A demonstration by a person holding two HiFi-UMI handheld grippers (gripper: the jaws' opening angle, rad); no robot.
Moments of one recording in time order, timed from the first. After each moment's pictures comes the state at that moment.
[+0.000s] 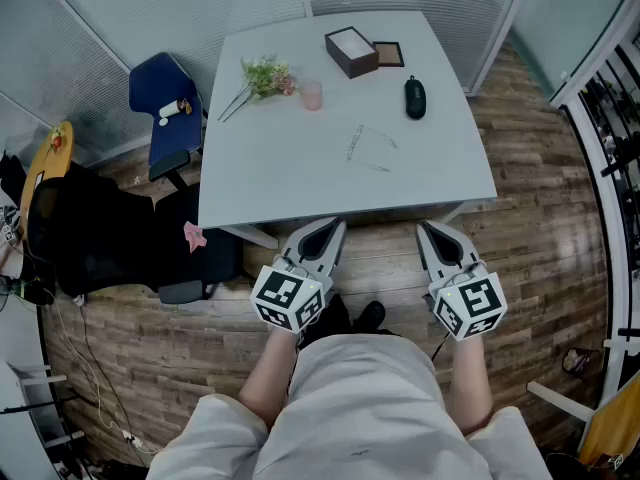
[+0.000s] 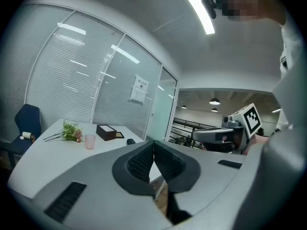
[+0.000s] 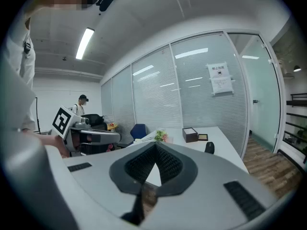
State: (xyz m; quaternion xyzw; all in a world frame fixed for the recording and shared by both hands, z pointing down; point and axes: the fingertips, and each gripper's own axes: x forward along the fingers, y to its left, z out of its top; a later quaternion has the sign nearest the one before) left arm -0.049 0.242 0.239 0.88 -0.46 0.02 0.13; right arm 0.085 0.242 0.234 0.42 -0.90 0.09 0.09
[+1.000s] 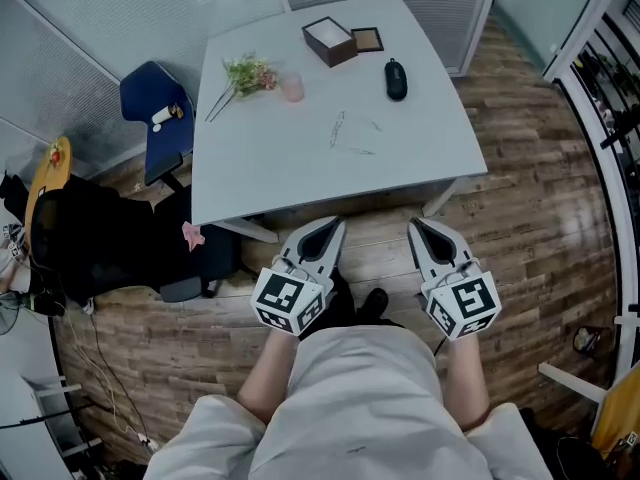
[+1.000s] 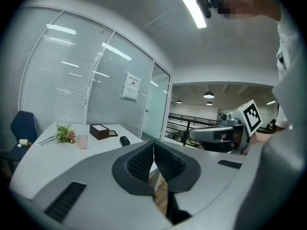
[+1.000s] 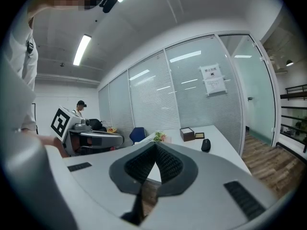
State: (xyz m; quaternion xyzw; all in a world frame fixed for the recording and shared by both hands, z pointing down) left arm 0.002 0.273 0.239 0.89 -0.43 0.06 0.11; right arm 0.119 0.277 0.239 0.43 -0.89 0.10 0.06
